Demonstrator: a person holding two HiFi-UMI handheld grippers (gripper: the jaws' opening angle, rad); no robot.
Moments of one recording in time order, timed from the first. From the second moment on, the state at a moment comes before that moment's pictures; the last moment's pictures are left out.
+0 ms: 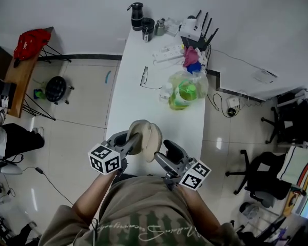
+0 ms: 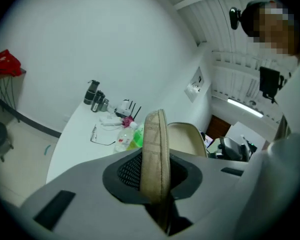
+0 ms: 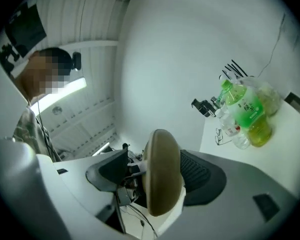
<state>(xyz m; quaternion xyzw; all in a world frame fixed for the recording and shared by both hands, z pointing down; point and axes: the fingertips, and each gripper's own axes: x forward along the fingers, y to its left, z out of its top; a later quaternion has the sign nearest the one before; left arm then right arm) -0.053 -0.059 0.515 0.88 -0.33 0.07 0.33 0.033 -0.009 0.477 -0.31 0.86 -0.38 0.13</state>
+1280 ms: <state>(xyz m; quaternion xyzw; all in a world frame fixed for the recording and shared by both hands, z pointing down) -0.012 0.016 0.465 0.89 0.07 -0.07 0.45 0.024 0.034 0.484 -0.05 0.87 -0.48 0.13</state>
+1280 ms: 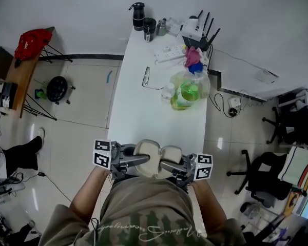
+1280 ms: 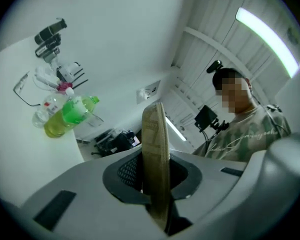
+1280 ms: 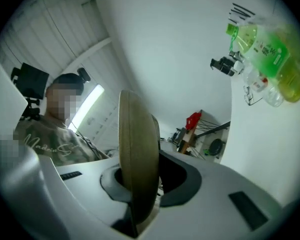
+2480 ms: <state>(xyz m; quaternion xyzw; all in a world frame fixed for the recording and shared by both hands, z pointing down) -0.029 0.021 0.483 0.96 -0.06 -0.01 0.27 0.086 -0.007 0.686 -0.31 0.76 -0.57 0.01</state>
